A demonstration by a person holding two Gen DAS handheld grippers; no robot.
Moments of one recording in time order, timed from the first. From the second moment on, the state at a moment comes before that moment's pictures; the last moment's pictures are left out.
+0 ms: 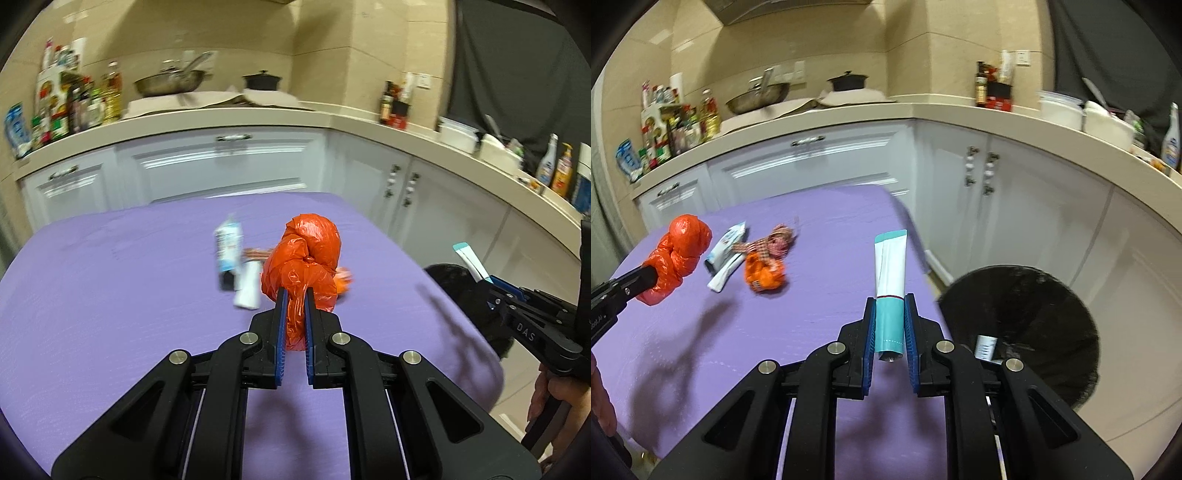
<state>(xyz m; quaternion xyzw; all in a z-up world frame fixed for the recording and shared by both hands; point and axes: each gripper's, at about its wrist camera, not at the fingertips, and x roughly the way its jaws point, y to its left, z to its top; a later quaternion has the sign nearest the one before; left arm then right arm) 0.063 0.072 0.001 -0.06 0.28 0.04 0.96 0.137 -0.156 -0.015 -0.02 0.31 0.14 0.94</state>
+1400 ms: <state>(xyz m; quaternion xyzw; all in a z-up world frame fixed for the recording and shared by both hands) 0.201 -0.160 -0.041 0.04 0.32 -0.12 0.94 0.197 -0.320 -0.052 0.07 0.32 0.01 0.94</state>
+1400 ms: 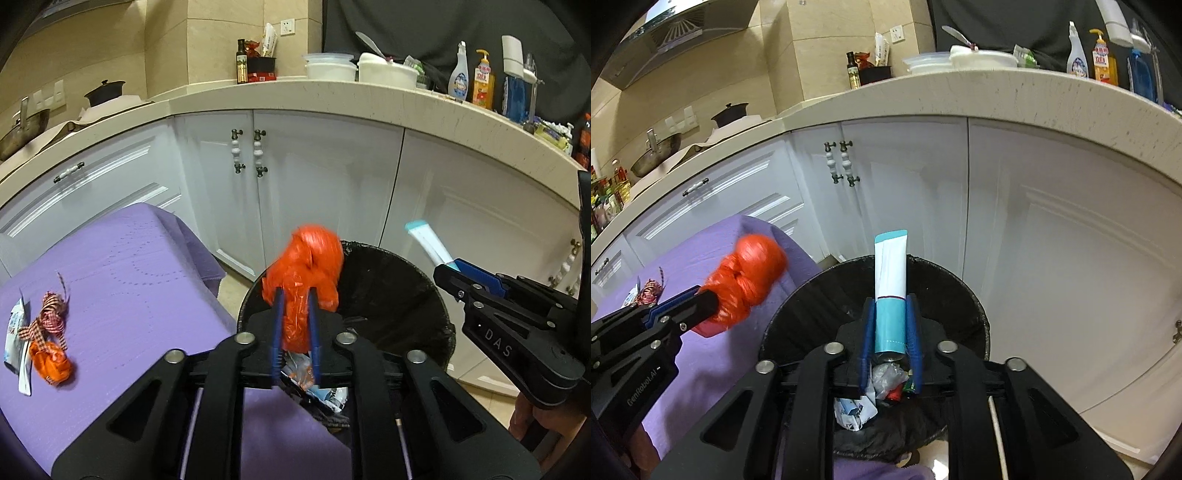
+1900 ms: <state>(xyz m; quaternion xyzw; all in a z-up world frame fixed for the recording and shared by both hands) 0.197 -0.128 -0.036 0.03 0.32 -0.09 0.94 0.197 -0.310 -0.052 0.07 0.32 0.01 0.94</state>
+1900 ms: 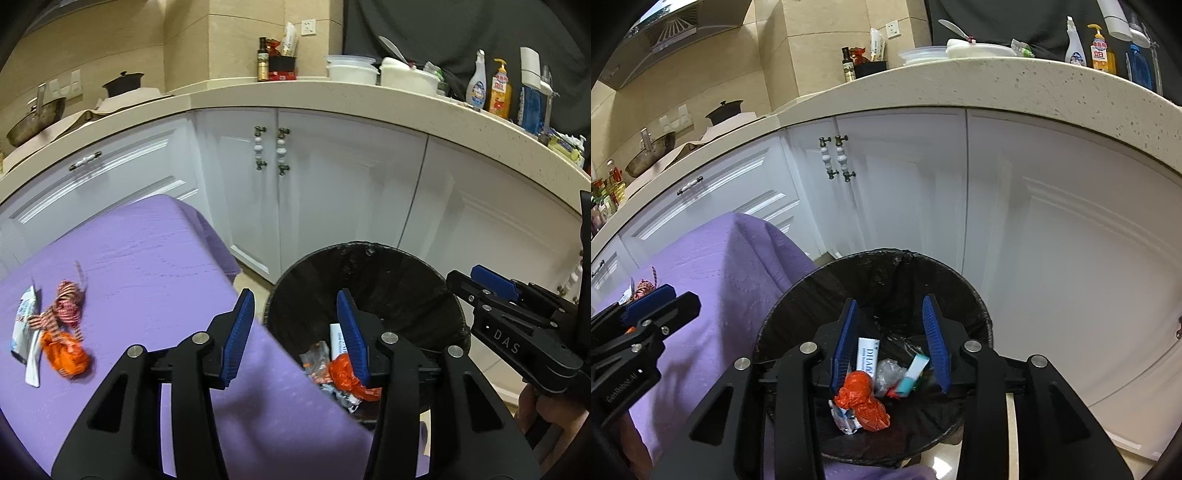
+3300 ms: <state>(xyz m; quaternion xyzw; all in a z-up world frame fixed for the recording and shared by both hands) 0.070 0.182 -0.021 -0.10 0.30 0.20 0.93 0.178 -0.027 -0.037 -0.05 0.34 0.27 0.90</state>
